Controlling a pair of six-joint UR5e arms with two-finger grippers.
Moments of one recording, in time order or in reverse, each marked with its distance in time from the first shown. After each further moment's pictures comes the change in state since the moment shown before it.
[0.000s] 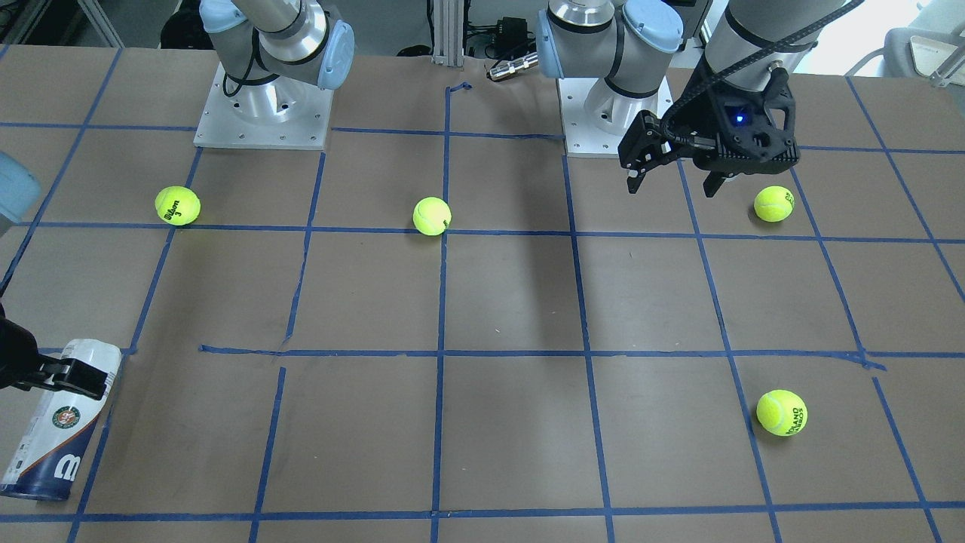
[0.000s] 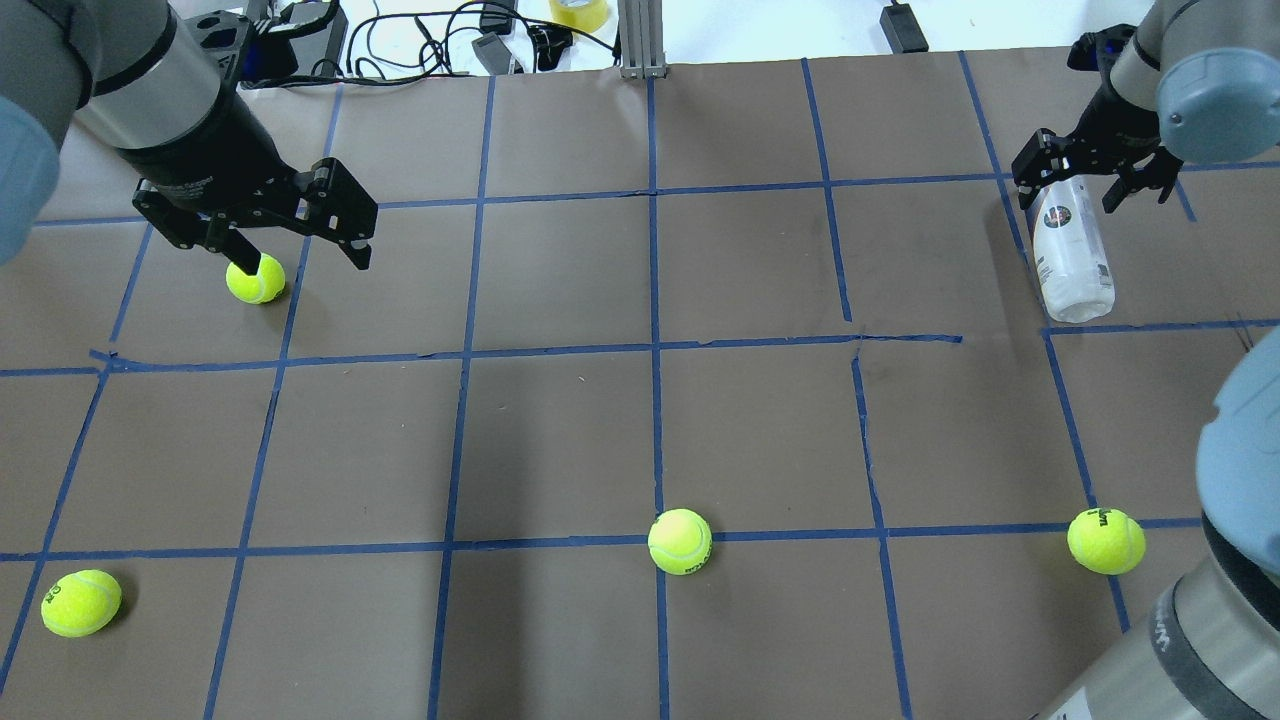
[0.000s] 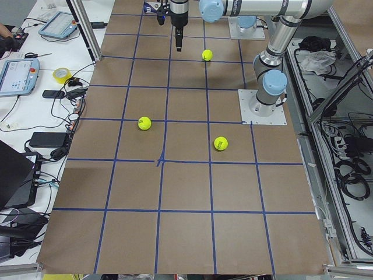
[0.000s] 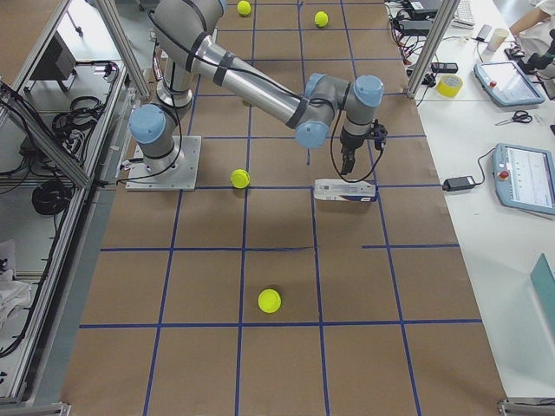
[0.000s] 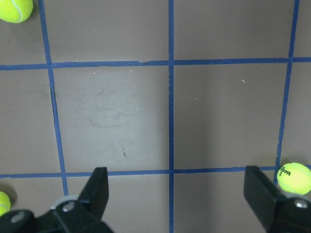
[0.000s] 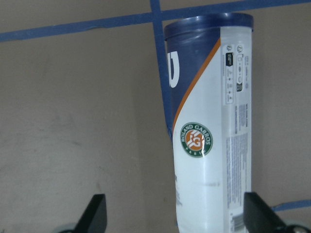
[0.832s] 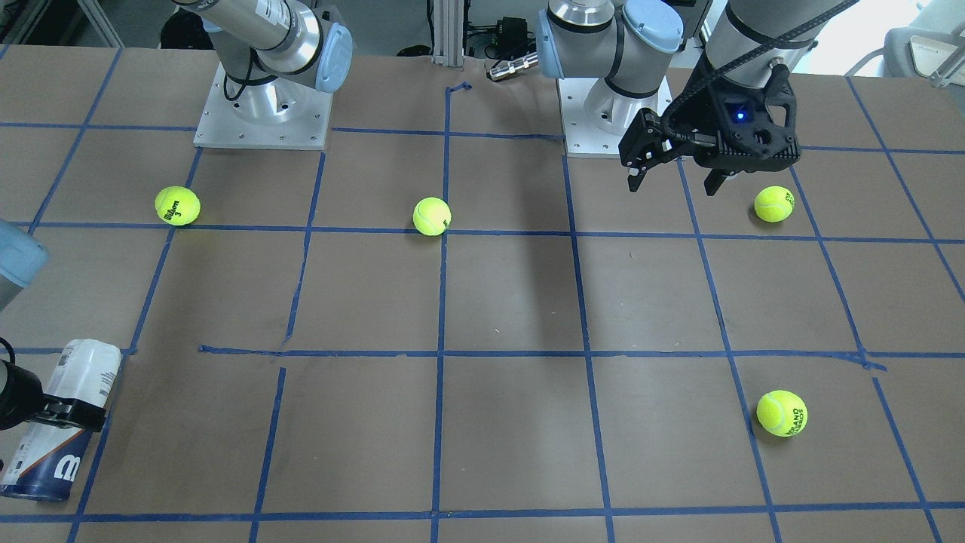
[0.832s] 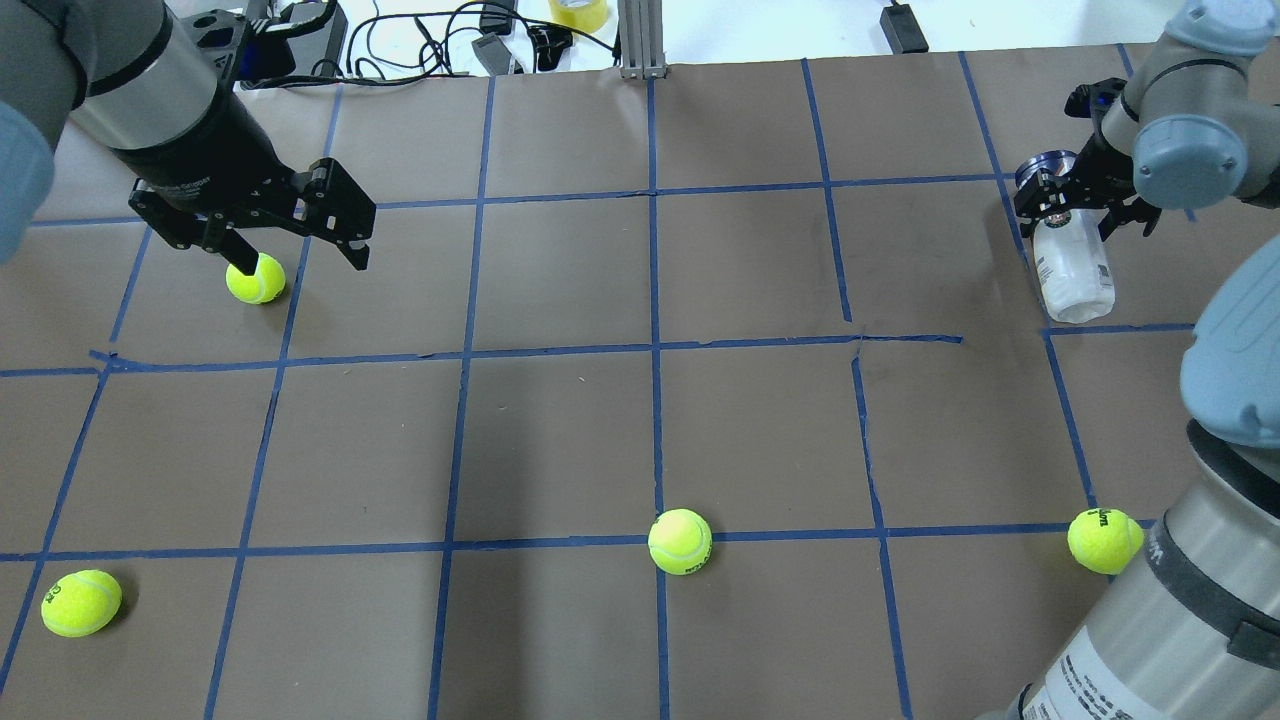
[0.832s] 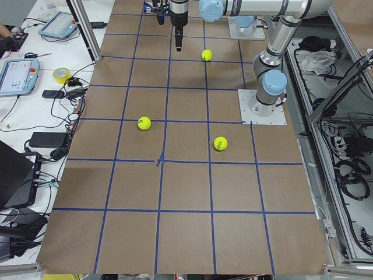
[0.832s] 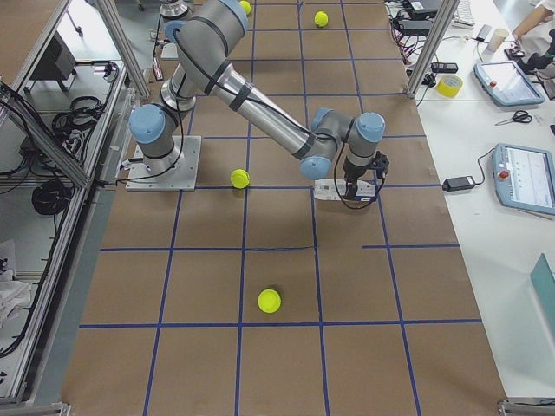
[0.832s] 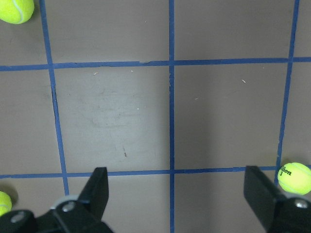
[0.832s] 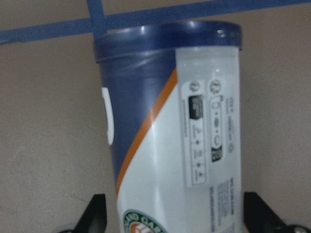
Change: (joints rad) left arm 0.000 0.006 0.000 -0.002 0.003 0.001; right arm -0.039 0.141 -0.008 -0.131 0.001 -0.042
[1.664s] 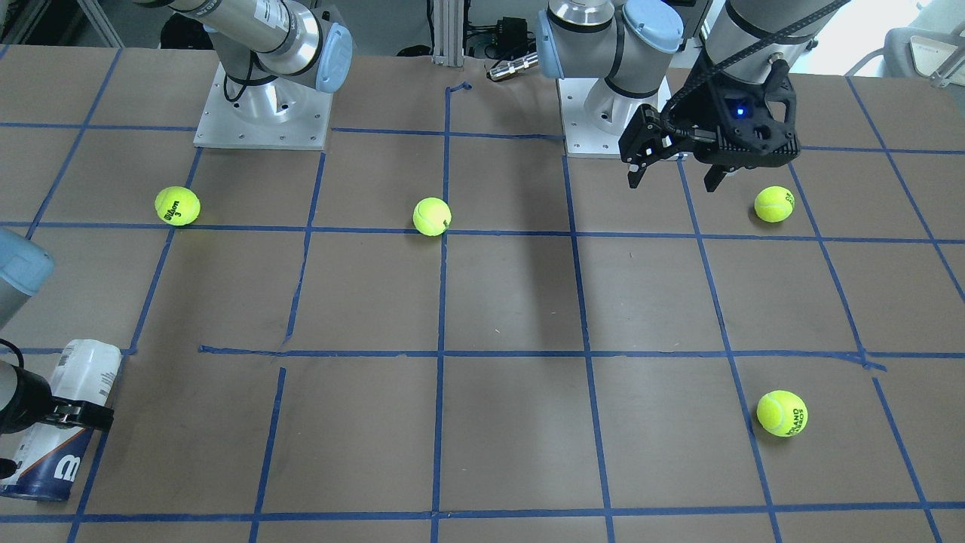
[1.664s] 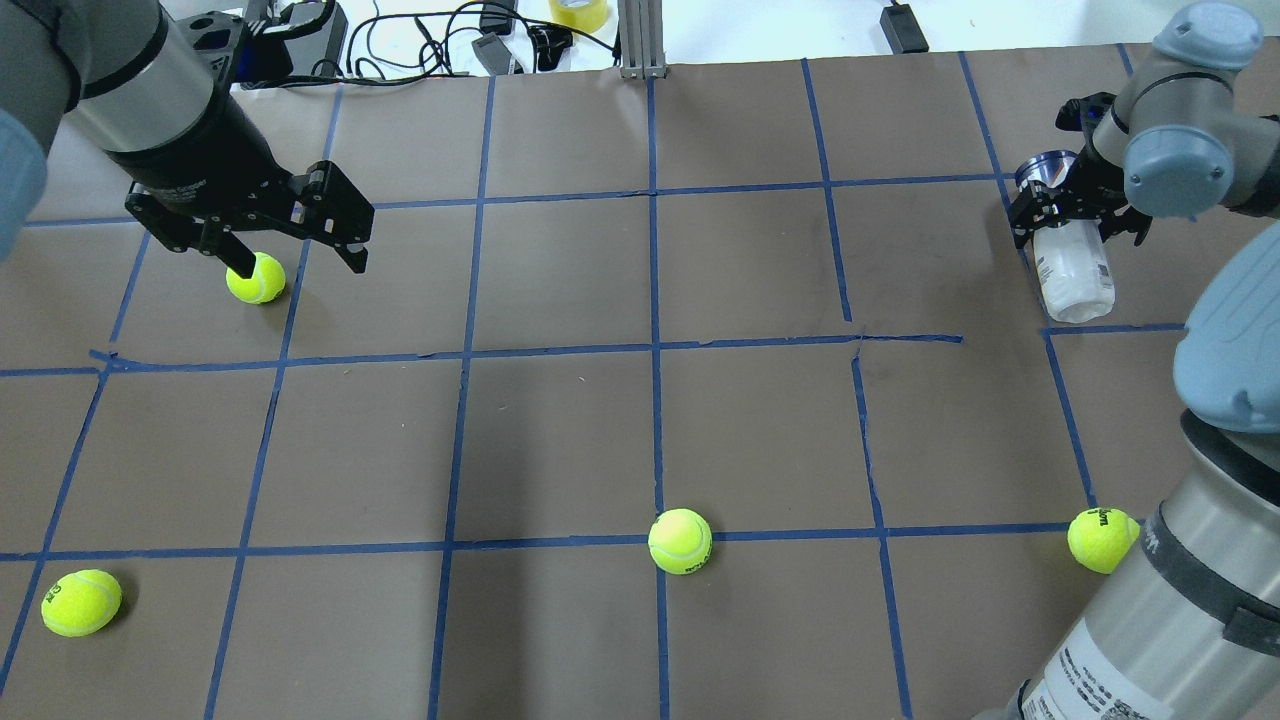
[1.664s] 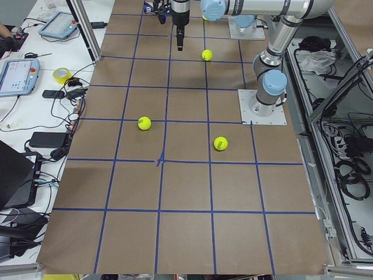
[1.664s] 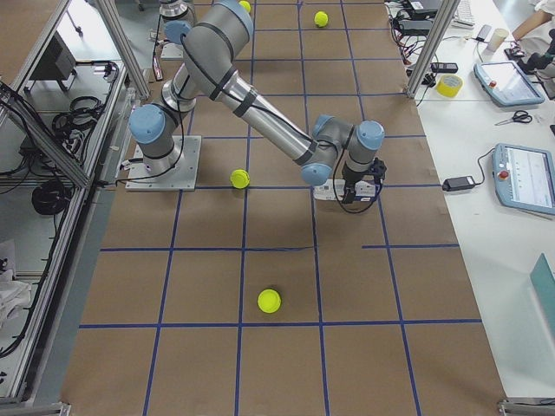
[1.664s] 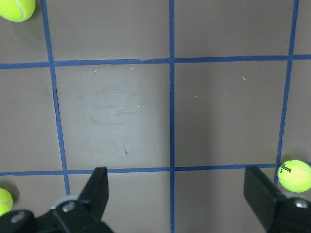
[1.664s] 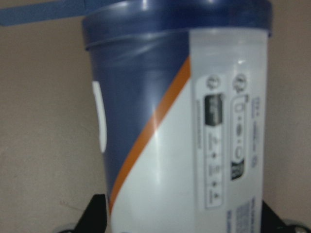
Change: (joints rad) left arm 0.000 0.007 -0.002 -0.008 0.001 0.000; right arm 0.000 0.021 0.004 -0.003 -0.002 -0.017
